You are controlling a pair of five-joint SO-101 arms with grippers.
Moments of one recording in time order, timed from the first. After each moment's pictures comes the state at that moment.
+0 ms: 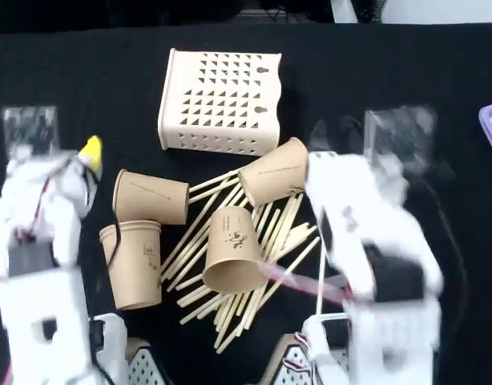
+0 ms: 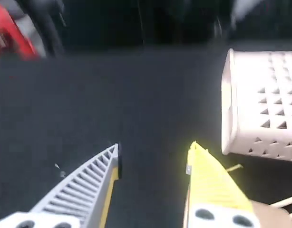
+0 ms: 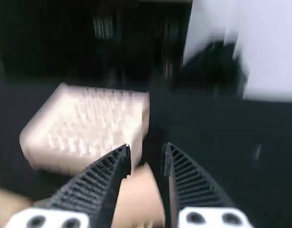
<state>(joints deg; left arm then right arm) -18.8 -60.5 48.9 44.0 -10.2 -4.0 -58.5 38.3 55.3 1.6</state>
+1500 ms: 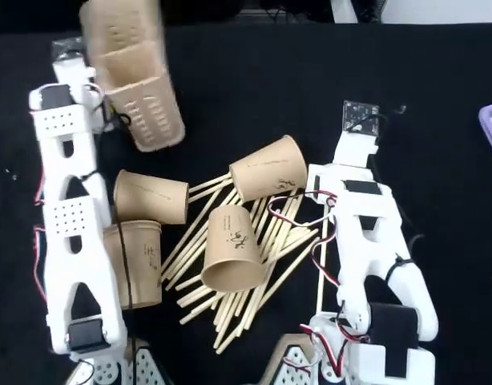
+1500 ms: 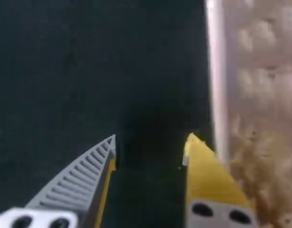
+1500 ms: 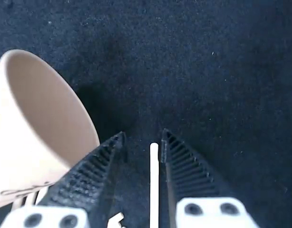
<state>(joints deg) -17.7 73.7 -93.0 89.6 -3.5 5.9 -13.3 50.3 30.7 -2.4</state>
